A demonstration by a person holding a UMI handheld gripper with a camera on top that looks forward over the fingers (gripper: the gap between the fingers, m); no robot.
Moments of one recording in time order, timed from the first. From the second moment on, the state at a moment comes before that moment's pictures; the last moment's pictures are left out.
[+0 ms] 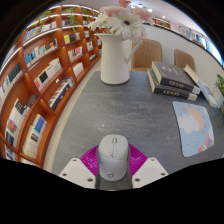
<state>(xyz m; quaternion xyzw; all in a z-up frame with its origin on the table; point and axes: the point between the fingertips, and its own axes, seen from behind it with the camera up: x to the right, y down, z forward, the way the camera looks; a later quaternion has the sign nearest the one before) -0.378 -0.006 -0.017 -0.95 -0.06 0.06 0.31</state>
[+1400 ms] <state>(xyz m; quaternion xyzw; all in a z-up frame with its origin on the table) -0.060 0.085 -0.012 -0.94 -0.01 0.03 0.34</state>
